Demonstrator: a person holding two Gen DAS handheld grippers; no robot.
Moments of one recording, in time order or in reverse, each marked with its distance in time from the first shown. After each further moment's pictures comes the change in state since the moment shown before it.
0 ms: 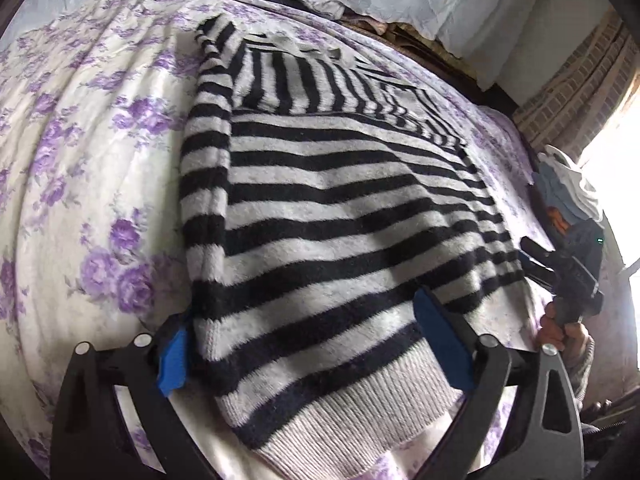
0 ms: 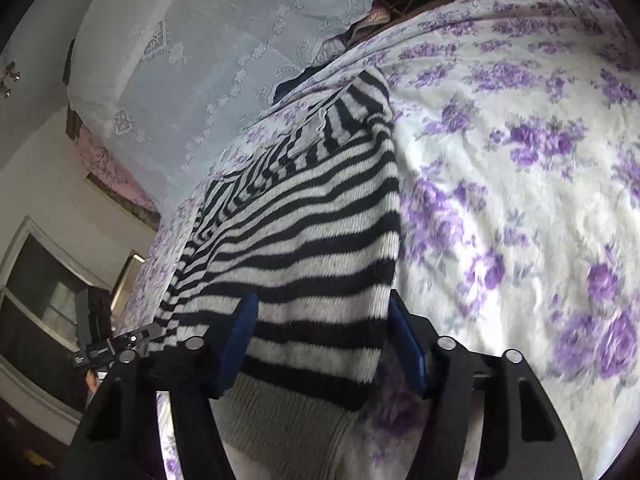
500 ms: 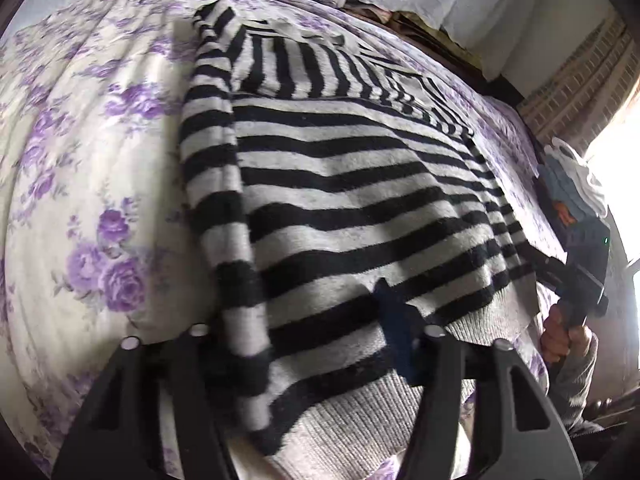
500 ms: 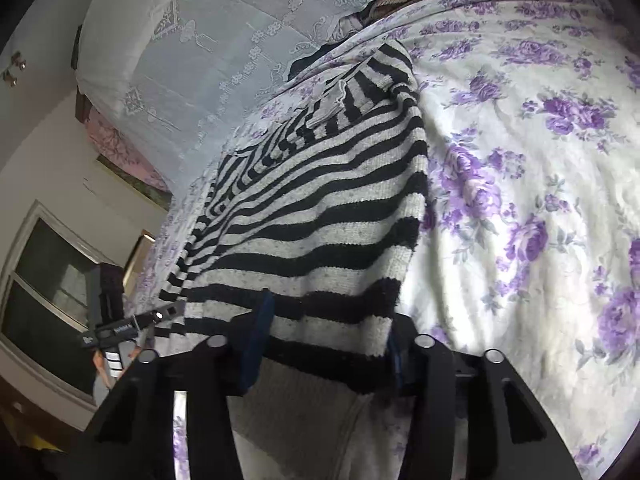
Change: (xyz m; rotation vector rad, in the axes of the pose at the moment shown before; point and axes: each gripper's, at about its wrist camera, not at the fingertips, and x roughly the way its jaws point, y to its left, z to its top) left arm 0.012 0.003 -0.001 -0.011 0.033 0.035; right arm 0.010 0.009 -0.011 -0.032 0.066 0.022
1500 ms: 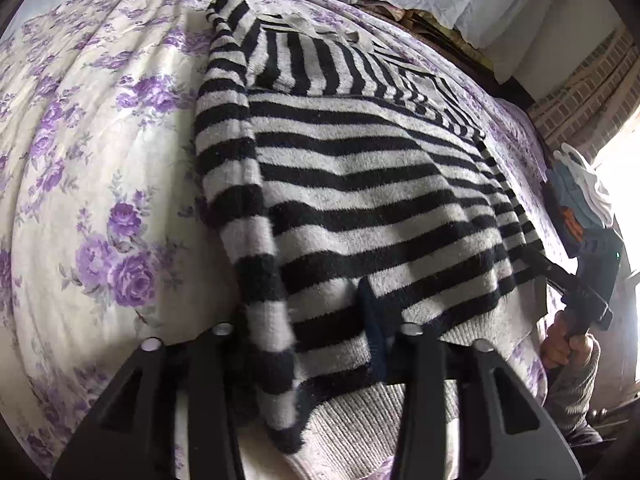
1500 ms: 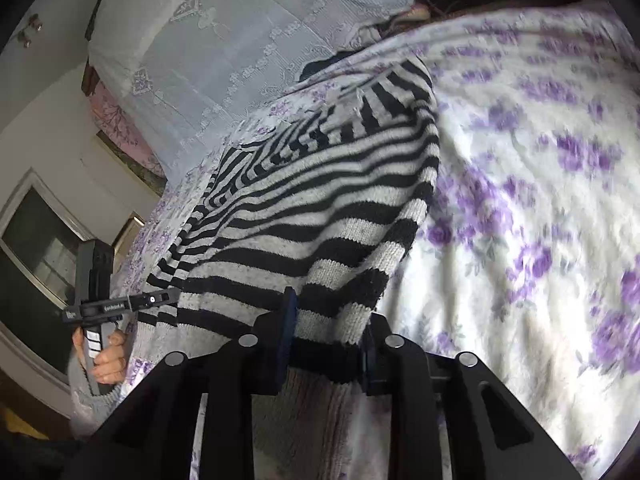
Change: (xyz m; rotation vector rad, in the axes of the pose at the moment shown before) left arm 0.000 0.003 0.007 -0.038 0.022 0.029; right arm -0.001 0.016 0.006 -0.129 -0.020 -0.045
